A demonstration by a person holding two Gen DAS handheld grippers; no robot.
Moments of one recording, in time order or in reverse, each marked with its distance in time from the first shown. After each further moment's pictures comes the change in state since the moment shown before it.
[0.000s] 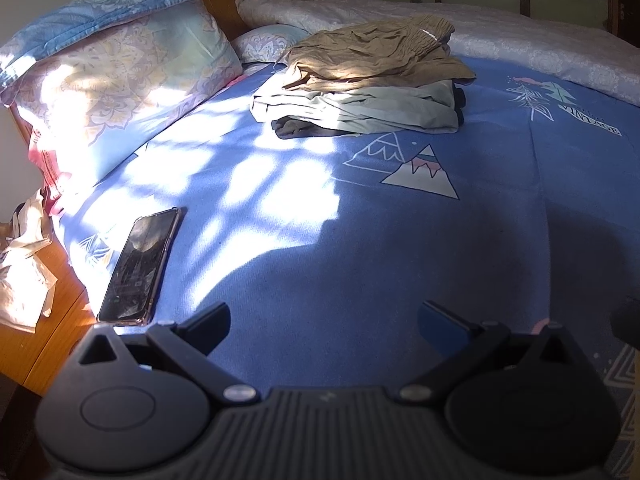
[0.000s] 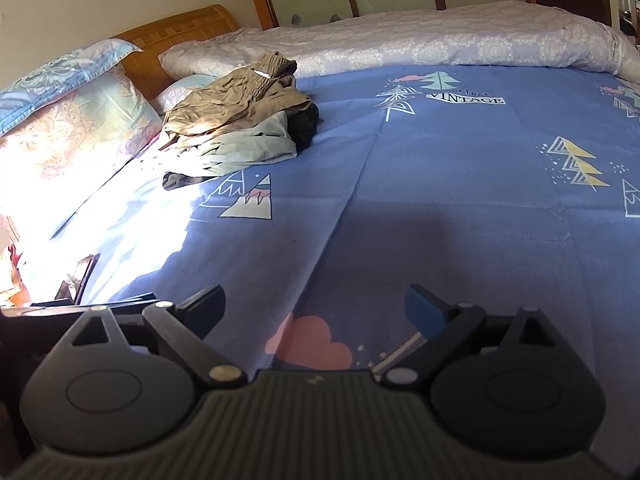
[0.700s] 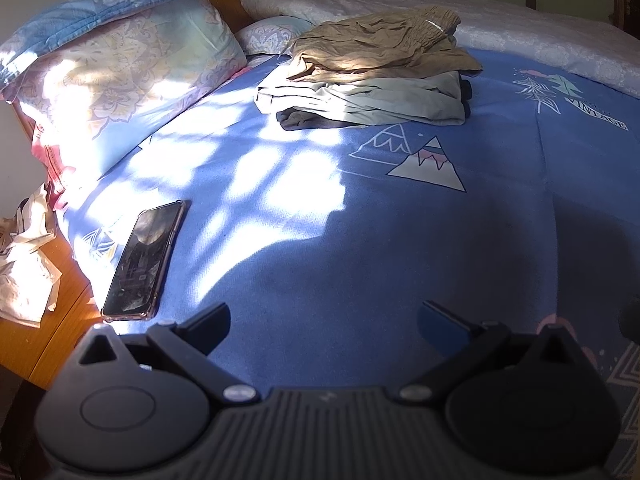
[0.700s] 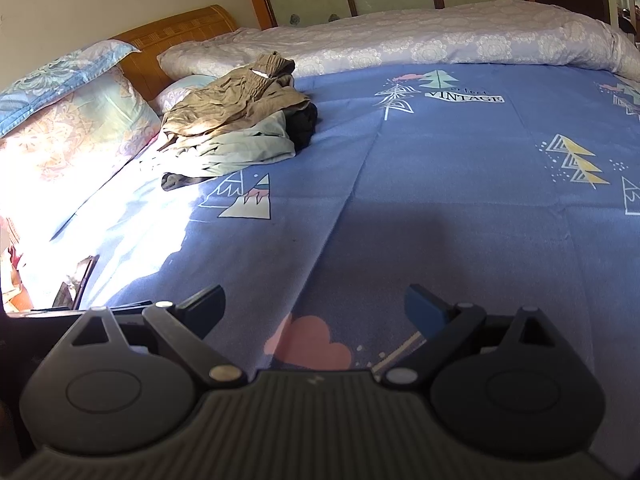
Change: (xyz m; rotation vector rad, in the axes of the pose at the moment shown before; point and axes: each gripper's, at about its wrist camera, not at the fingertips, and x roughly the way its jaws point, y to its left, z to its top) left arm 0.002 0.000 0.001 0.004 0.017 0.017; right arm 0.000 0.000 0.000 0.010 0.003 -0.001
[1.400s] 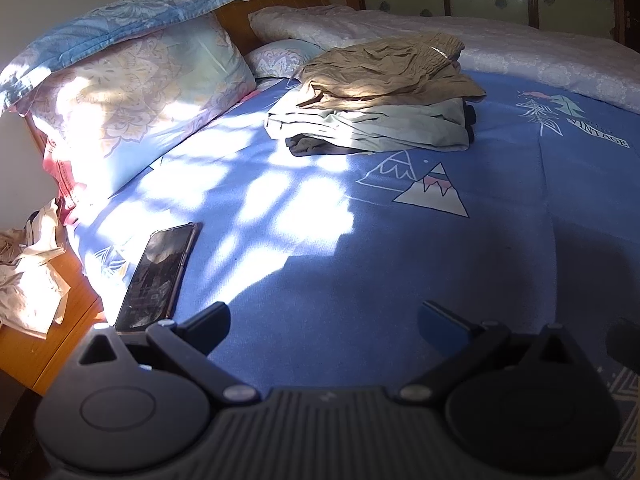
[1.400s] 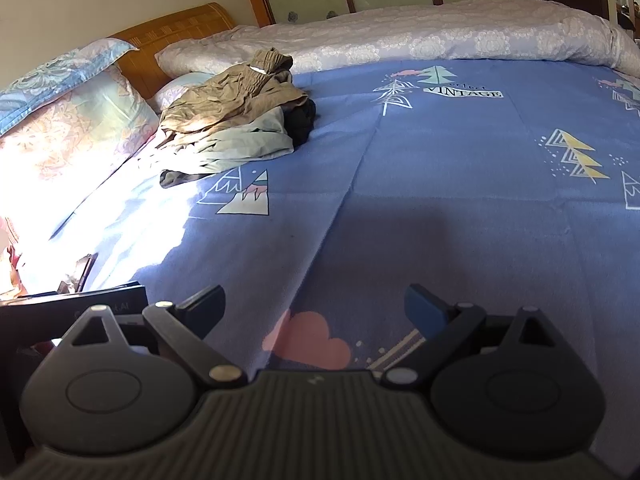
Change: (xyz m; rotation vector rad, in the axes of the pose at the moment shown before) left arm -0.012 0.002 0.003 -0.014 -0.070 0.022; right arm 0.004 0.000 -0.002 0.005 0.006 -0.003
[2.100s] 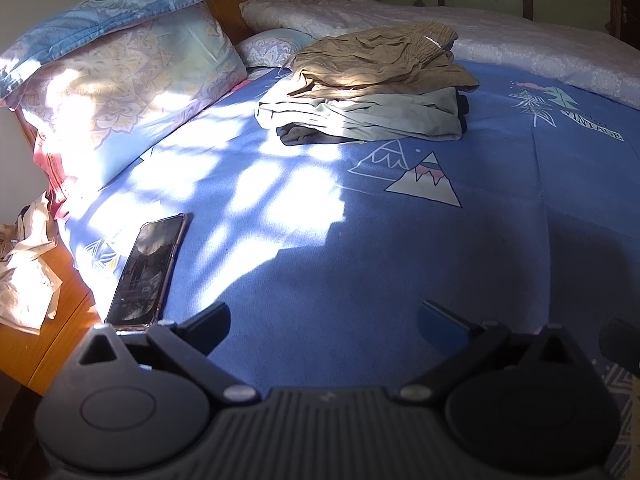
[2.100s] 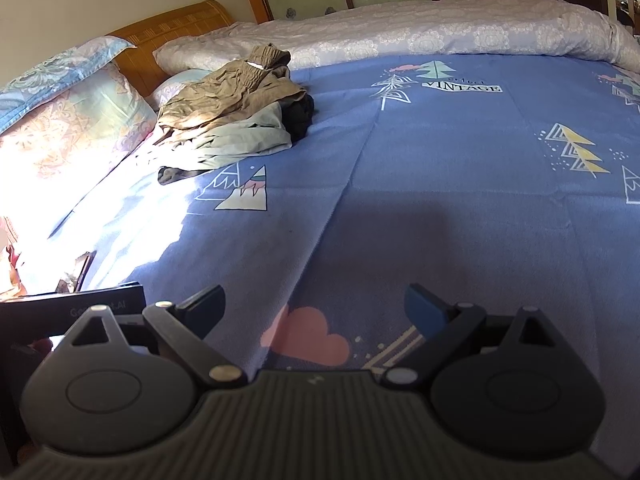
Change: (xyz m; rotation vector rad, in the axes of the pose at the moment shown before) left arm 0.002 0.001 -0.001 0.008 0.037 -0.032; right arm 0.002 0.001 -0.003 0.008 0.008 -0.004
